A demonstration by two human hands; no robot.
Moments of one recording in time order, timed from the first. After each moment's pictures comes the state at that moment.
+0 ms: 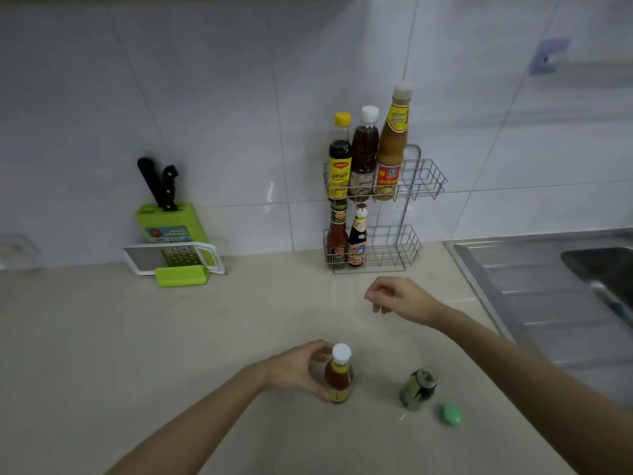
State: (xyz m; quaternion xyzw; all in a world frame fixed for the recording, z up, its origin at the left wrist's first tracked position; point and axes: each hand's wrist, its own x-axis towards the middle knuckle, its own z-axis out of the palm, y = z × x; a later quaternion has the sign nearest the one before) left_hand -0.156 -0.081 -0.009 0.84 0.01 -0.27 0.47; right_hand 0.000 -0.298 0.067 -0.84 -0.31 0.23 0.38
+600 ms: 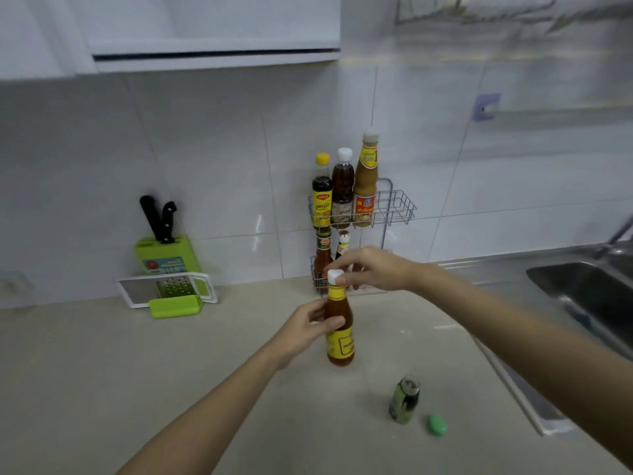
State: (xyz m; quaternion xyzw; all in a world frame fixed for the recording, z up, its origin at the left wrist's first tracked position) left_hand -0.133 -0.114 0.084 0.76 0.01 -0.03 0.65; right_hand -0.016 -0.271 0.192 -0.81 -0.51 0.15 0.24
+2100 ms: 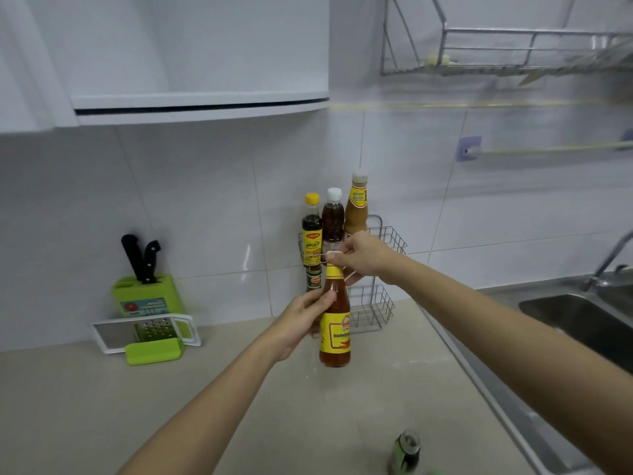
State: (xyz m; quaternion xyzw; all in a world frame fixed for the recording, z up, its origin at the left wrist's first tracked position) left_hand -0.068 -0.110 0.150 0.68 0.05 -0.04 0.73; right_hand 0.029 -0.238 0.245 -0.87 -0.26 0.14 0.39
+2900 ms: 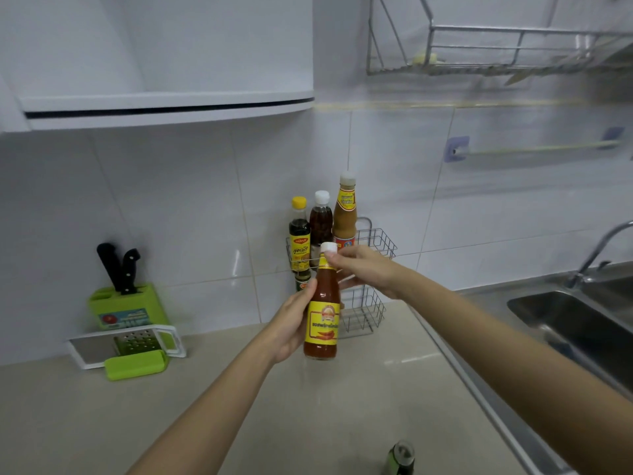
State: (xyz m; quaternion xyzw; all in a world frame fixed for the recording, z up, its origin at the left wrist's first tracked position) left_hand -0.043 -0.113 0.151 0.60 0.06 -0.06 0.80; right_hand 0.043 -0.261 0.229 -0.78 -0.26 0.22 0.52
